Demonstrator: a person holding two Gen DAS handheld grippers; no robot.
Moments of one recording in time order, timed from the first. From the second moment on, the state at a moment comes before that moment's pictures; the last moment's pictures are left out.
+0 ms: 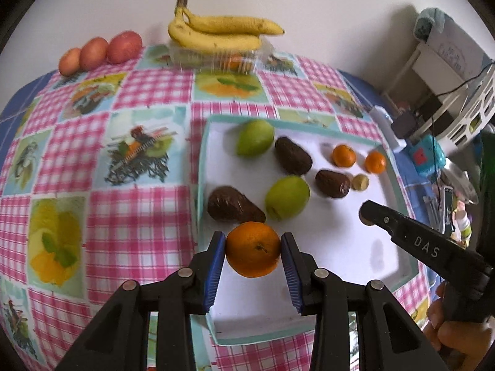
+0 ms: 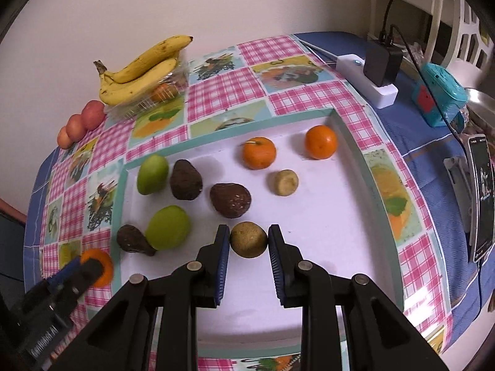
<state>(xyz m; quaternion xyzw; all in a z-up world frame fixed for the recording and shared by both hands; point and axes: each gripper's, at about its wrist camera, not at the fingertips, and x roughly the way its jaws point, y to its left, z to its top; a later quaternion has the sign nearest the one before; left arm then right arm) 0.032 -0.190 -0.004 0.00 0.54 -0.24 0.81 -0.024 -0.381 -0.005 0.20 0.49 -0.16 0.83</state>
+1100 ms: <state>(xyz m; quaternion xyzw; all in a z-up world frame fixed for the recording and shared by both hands) 0.040 -0.189 -0.024 0.00 0.56 -0.23 0.79 -0.010 -0.371 -0.040 0.20 0.54 -0.15 0.80</state>
